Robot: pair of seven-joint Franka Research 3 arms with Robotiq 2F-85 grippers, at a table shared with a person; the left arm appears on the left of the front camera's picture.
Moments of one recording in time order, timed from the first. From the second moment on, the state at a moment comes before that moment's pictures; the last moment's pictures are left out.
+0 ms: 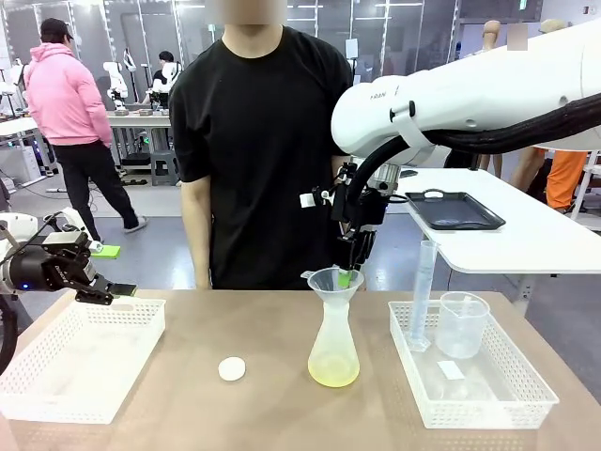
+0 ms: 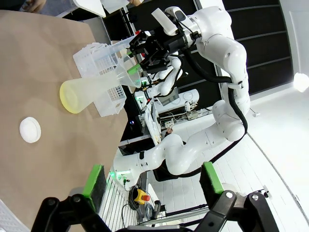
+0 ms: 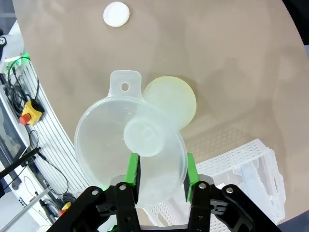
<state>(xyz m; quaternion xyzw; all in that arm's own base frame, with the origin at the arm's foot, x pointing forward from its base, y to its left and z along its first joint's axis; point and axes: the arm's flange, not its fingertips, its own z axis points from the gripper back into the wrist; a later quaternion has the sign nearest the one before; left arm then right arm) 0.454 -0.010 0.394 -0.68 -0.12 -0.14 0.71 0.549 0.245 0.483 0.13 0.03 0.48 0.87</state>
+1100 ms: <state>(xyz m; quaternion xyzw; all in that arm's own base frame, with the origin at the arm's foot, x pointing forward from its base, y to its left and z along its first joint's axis) 0.454 -0.010 0.394 -0.68 -0.12 -0.14 0.71 0.551 0.247 0.483 0.13 0.04 0.47 0.87</state>
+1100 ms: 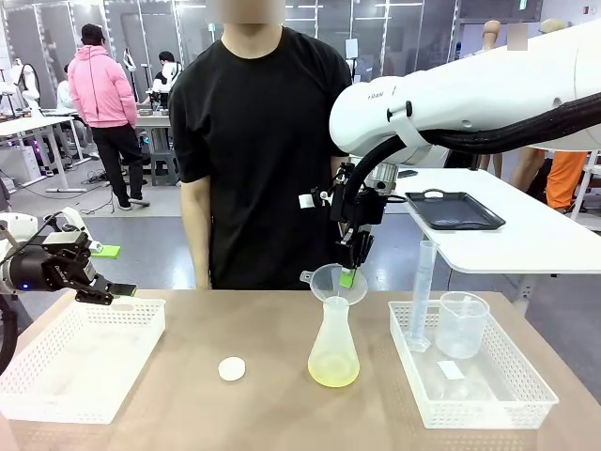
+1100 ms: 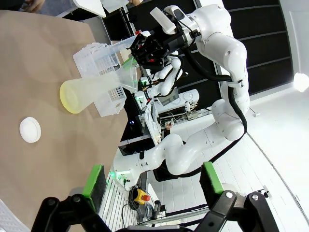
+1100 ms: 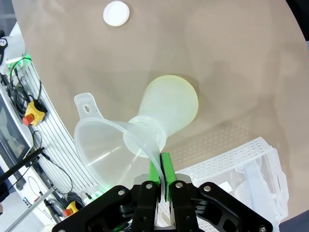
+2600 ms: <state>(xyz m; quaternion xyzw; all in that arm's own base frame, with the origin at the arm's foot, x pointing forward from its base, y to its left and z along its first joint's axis) 0.454 -0.010 0.394 -0.68 -0.12 -0.14 0.71 0.524 0.221 0.581 0.17 0.01 0.47 0.87</state>
